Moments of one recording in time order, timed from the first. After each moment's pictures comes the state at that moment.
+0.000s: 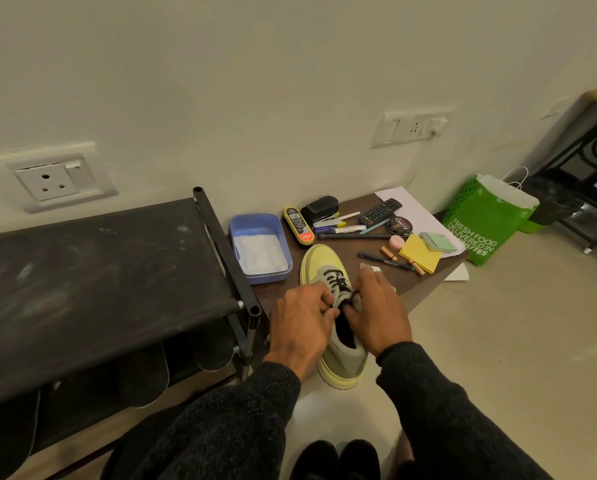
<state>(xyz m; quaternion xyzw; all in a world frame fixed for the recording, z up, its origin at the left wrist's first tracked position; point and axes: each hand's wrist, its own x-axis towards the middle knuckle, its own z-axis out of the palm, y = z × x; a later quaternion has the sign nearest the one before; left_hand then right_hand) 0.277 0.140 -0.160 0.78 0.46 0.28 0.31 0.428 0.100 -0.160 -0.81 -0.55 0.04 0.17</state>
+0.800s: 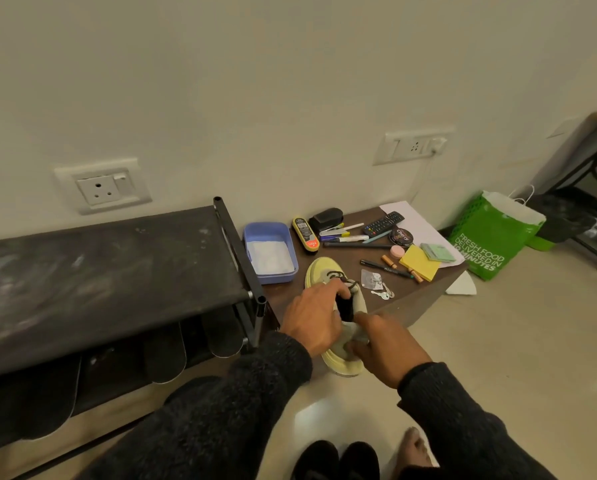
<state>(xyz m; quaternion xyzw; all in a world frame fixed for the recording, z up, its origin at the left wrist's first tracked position) 0.275 0.122 -0.126 0.84 0.41 0.17 0.32 0.411 0.031 -0.113 -0.77 -0.61 0.18 0.04</state>
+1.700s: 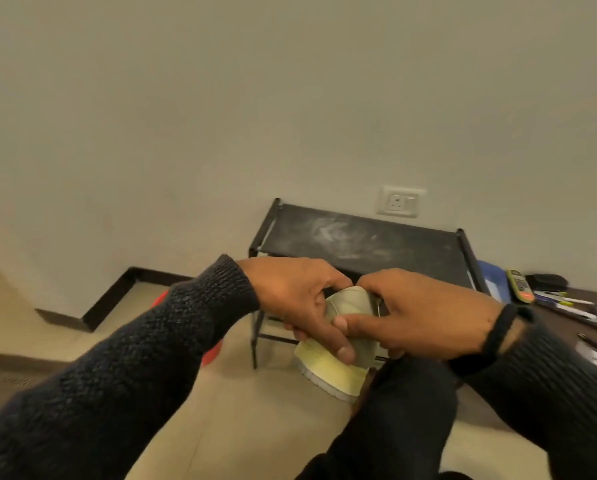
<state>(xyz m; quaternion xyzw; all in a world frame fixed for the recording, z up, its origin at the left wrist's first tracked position) -0.150 -0.116 0.112 0.76 0.46 0.05 0.46 0.047 -0.108 0.131 -0.43 -0.85 0.29 -0.04</state>
